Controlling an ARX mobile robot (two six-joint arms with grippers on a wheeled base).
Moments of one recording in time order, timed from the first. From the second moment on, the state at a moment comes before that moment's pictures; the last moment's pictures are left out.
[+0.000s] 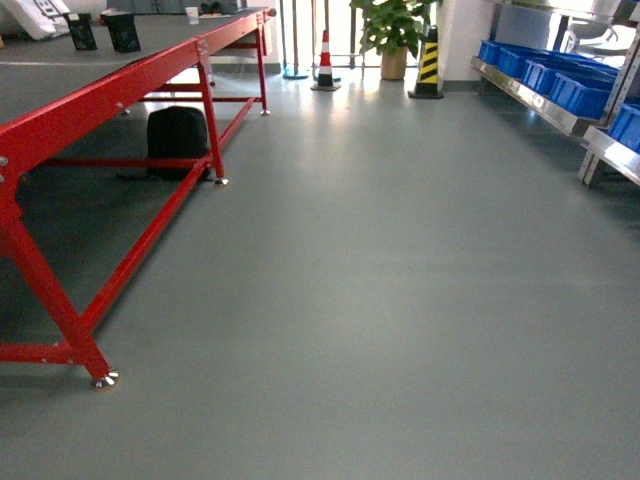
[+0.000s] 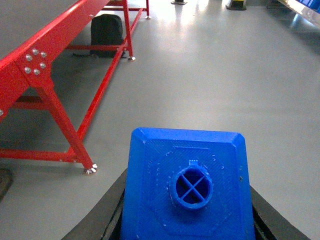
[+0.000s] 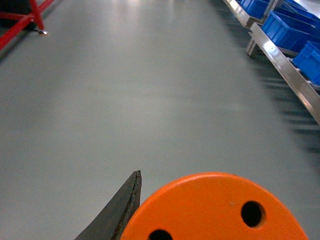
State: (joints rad) left arm 0.08 1.02 0.32 0.46 0.06 0.05; right arm -0.03 1.34 0.34 0.68 0.09 -0.11
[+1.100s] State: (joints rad) left arm 0.08 1.02 0.32 0.47 0.06 0.05; right arm -0.03 1.34 0.34 0.67 0.09 -0.11
